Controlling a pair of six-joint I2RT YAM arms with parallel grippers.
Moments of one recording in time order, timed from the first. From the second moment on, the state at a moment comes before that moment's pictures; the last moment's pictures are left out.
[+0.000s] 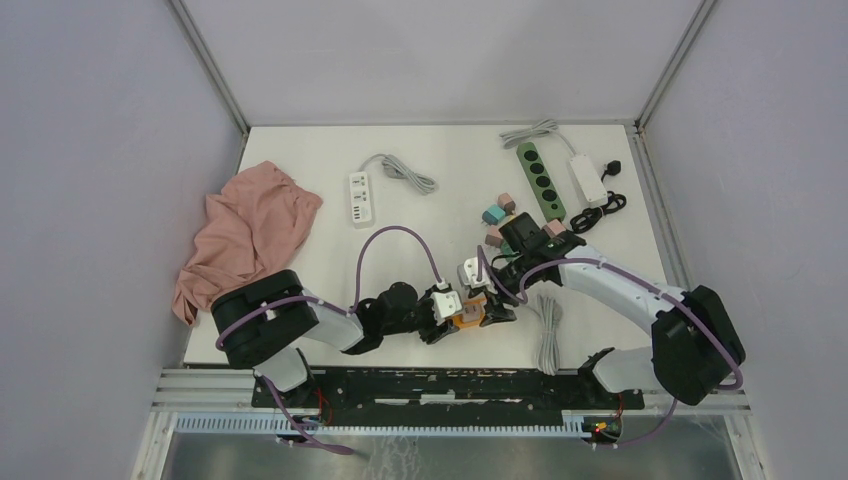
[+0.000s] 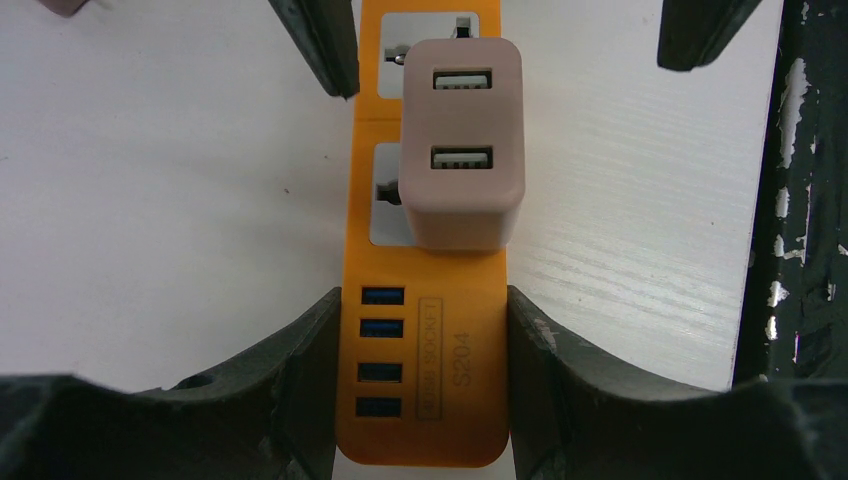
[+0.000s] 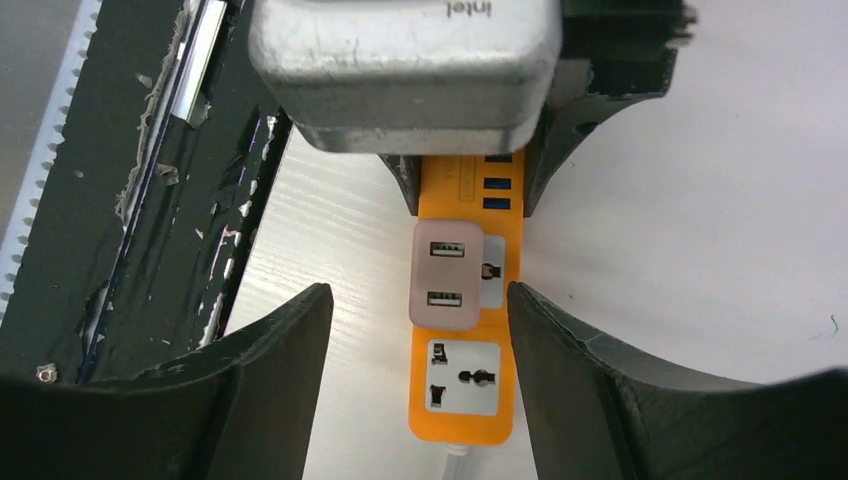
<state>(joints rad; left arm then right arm) -1.04 1.60 0.35 0.81 0.19 0.19 0.60 1.34 0.84 -0.69 -0.87 -1.09</state>
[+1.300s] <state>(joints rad) -1.05 1.60 0.35 0.81 0.20 0.17 0.71 1.38 0.81 -0.58 -0.72 -1.00</state>
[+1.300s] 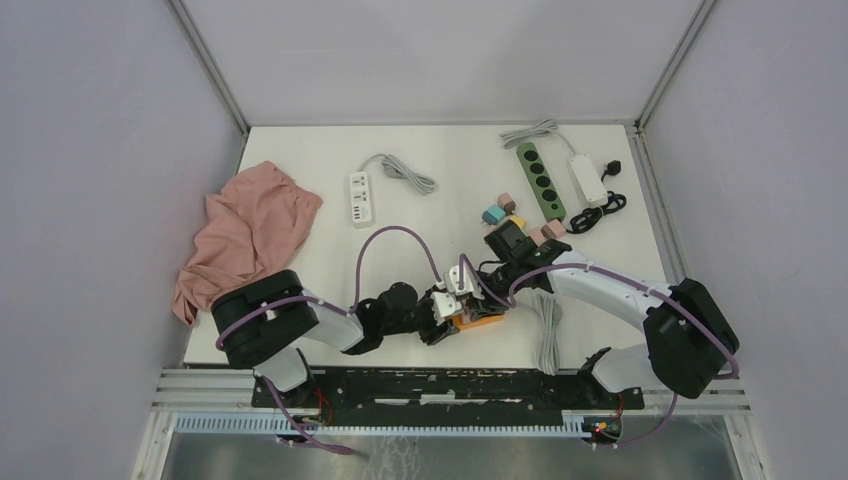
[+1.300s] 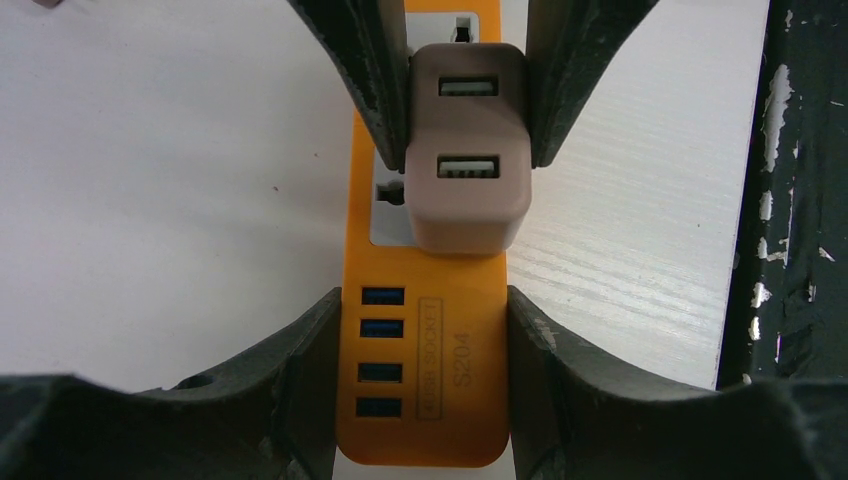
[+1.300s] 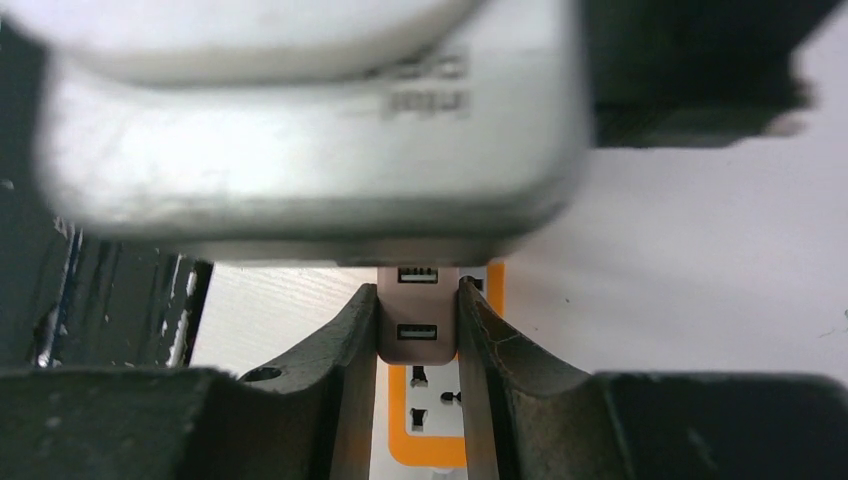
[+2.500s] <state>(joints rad) -1.04 1.61 0.34 0.85 0.22 0.15 0.65 1.38 0.81 -0.49 -0.77 -0.75</state>
